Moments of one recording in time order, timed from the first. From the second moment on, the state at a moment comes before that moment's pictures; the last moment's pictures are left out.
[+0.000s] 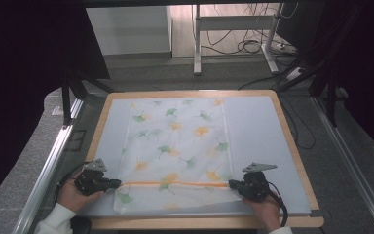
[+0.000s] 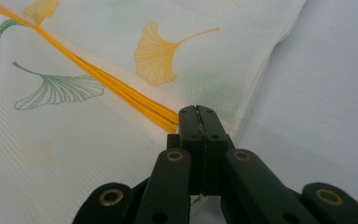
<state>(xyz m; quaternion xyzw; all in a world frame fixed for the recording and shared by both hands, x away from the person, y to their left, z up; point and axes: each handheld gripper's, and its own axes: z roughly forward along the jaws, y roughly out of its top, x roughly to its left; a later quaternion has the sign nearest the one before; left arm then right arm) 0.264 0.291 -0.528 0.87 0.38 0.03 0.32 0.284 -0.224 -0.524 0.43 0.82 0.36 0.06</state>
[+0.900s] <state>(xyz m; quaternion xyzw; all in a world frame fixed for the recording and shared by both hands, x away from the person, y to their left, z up) 0.260 0.301 -0.516 0.82 0.40 0.10 0.39 0.279 -0.219 -0.514 0.40 0.83 0.38 0.10</state>
